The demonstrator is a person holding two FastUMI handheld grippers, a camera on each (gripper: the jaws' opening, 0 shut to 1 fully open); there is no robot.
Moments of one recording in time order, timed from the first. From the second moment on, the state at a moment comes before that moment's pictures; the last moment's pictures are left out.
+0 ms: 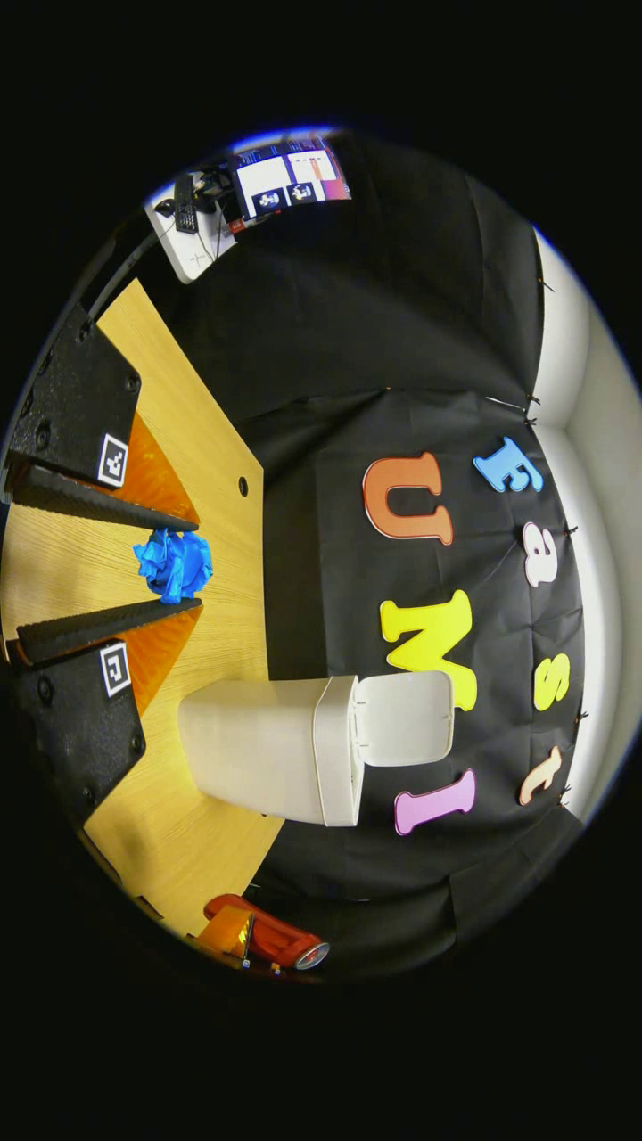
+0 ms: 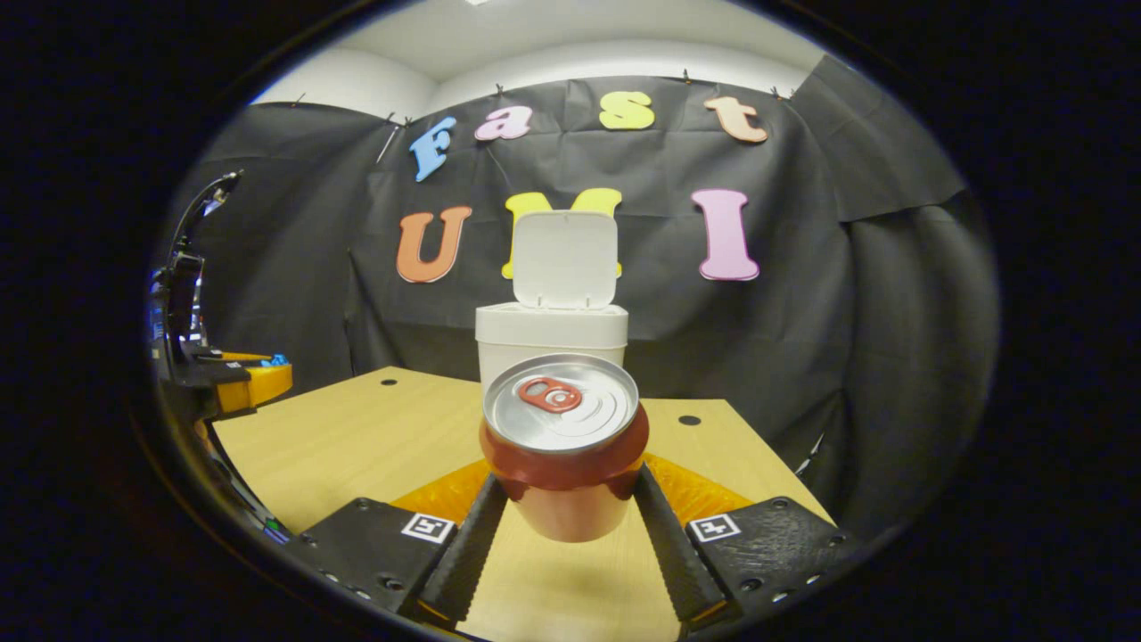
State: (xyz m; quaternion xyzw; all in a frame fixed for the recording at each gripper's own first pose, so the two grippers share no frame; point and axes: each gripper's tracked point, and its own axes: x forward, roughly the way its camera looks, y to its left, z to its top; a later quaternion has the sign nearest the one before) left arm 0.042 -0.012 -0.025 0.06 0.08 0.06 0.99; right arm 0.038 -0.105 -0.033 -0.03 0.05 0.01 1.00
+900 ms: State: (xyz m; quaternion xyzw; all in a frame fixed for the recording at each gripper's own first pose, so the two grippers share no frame) left arm 0.194 -0.114 0.122 0.05 -0.05 0.00 1.00; right arm 0.041 -0.130 -0.022 -0.01 0.04 0.00 1.00
